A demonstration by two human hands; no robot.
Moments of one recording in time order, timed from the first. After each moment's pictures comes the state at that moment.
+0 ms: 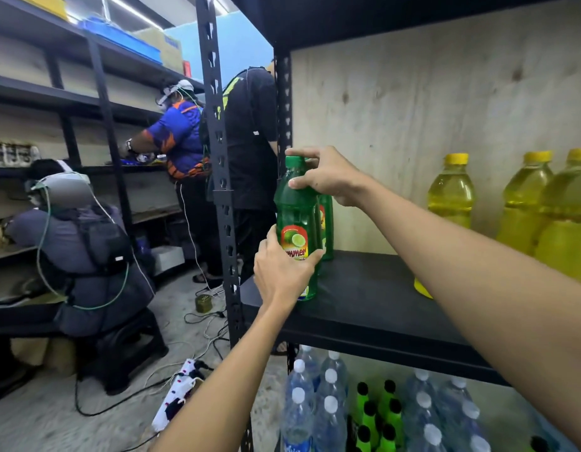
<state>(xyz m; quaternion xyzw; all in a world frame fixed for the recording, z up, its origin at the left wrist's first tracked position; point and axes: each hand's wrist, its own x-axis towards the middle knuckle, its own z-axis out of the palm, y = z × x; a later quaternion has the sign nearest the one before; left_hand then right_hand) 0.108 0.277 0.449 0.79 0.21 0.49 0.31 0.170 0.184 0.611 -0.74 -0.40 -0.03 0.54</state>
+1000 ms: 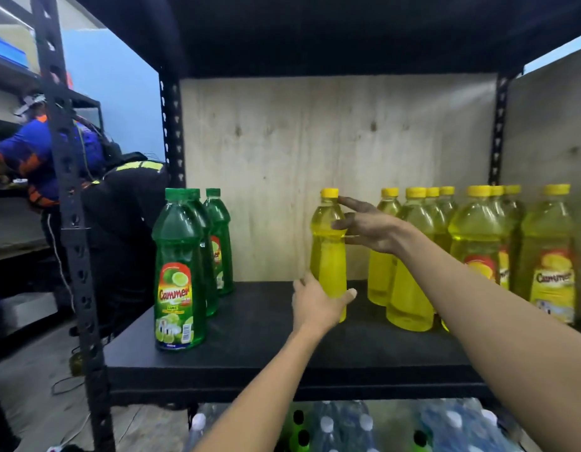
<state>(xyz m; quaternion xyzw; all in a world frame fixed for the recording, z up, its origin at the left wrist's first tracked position) 0.193 0.076 0.444 0.89 0.02 0.20 0.42 0.236 -0.053 0.581 -0.74 -0.18 0.01 0.64</state>
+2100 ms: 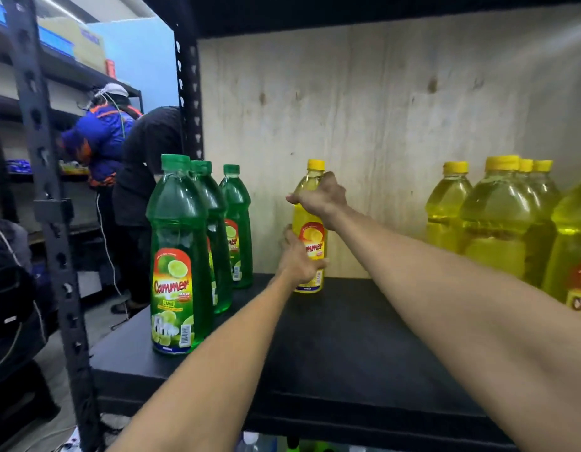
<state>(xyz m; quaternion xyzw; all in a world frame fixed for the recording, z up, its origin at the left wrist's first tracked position) 0.321 0.166 0.465 0.87 0.02 0.27 0.41 0.325 0.094 0.576 -0.81 -0.10 -0.21 0.53</state>
